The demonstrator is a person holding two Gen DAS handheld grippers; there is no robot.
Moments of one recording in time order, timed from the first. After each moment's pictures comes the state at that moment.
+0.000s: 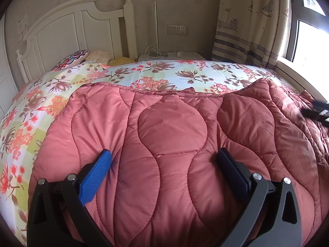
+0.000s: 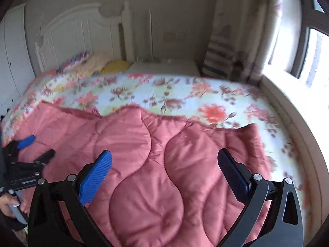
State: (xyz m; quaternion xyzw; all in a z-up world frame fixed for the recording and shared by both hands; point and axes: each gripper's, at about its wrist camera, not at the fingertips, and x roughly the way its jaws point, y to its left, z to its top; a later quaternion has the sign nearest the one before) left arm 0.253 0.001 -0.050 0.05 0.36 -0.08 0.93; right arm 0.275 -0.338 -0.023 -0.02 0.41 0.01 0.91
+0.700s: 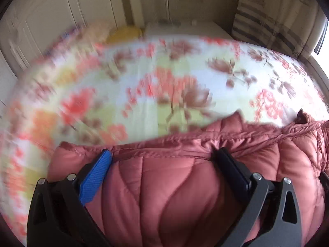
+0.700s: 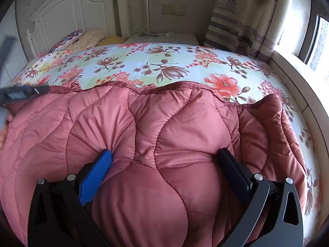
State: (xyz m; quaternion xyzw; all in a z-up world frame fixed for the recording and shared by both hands) left arm 0.396 0.011 -0.064 0.02 0.49 -0.07 0.87; right arm 0.292 -0.338 -0.049 0.00 0.43 0.02 0.90
